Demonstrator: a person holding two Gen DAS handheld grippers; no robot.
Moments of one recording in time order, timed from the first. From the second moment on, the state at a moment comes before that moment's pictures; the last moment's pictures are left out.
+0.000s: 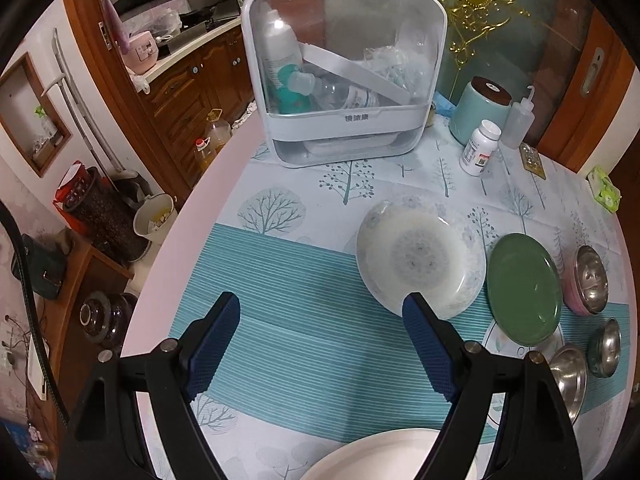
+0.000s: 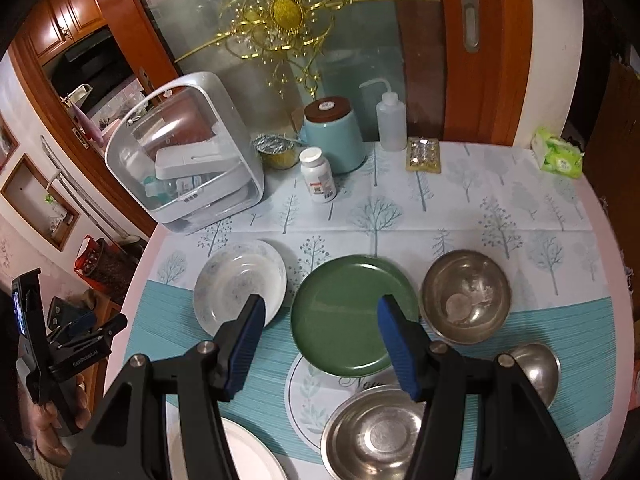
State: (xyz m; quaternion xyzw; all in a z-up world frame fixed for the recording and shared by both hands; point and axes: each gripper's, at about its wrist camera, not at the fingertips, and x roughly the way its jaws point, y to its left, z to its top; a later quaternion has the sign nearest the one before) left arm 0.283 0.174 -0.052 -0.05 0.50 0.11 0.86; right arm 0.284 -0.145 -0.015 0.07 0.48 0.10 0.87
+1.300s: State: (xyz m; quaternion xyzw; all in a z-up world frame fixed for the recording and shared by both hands) left arm 0.395 0.196 -0.211 -0.13 0.61 0.04 0.78; right arm 0.424 -0.030 -0.214 0.00 0.62 0.17 0.77
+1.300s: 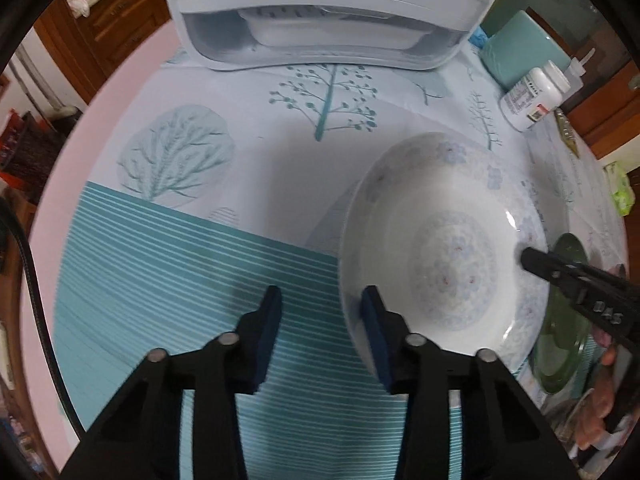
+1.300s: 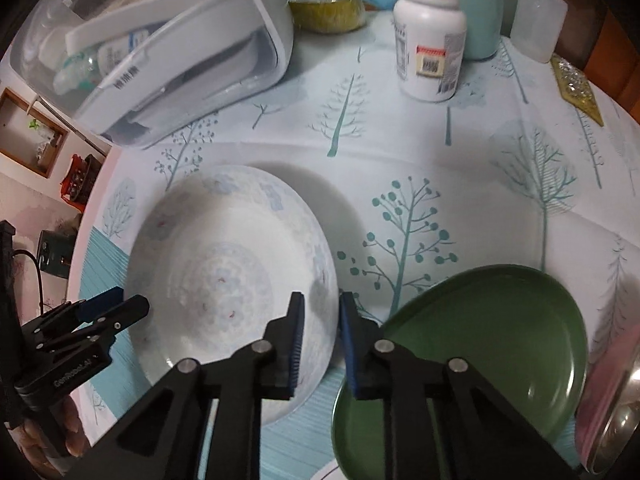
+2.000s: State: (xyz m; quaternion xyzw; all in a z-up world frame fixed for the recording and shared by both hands) left arm 0.341 0.200 -0.189 -0.21 0.57 -0.03 0.79; right arm 0.381 -0.048 -0.180 0.04 0.61 0.20 0.77
